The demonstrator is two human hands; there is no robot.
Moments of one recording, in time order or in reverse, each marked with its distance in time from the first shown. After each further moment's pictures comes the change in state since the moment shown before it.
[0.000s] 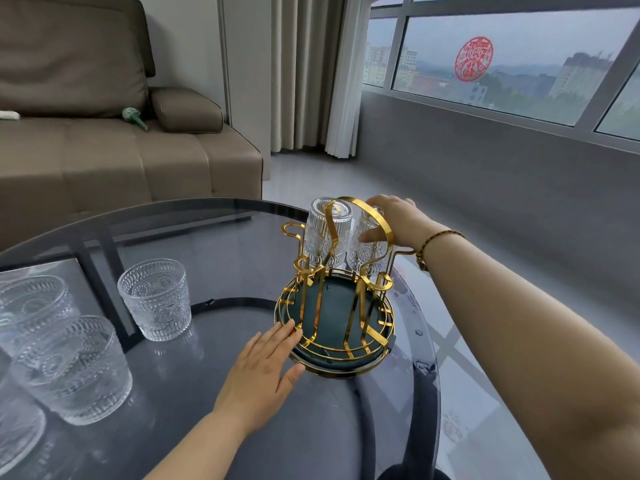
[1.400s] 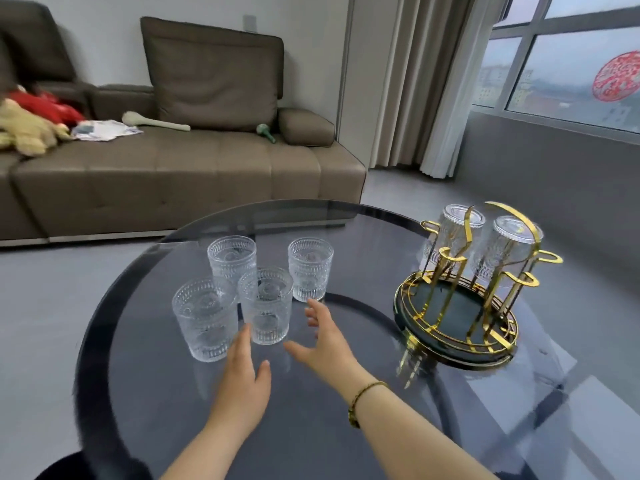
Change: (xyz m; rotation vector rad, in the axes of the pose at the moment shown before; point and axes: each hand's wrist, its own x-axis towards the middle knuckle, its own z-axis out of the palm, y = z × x) left_hand -0.155 -0.071 -0.060 -0.566 0.549 -0.621; right_hand -0.134 -0.205 0.206 0.862 -0.293 -0.234
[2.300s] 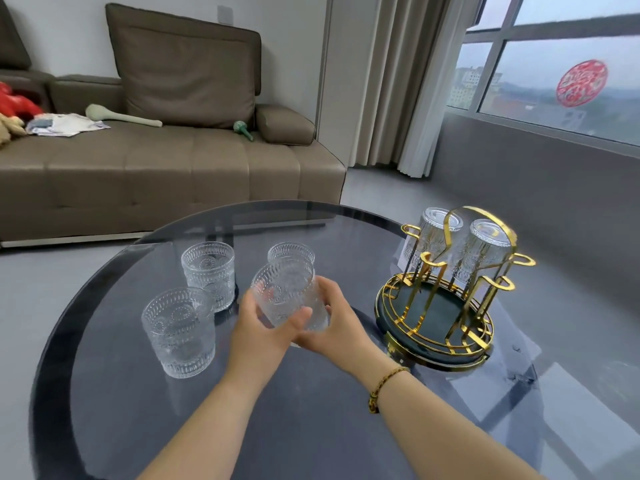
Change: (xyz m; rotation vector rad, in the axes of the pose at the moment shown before) left_hand 0.030 0.069 0.007 -0.447 -0.026 0.039; right_hand 0.000 -0.027 -0.043 0.033 0.098 -0.129
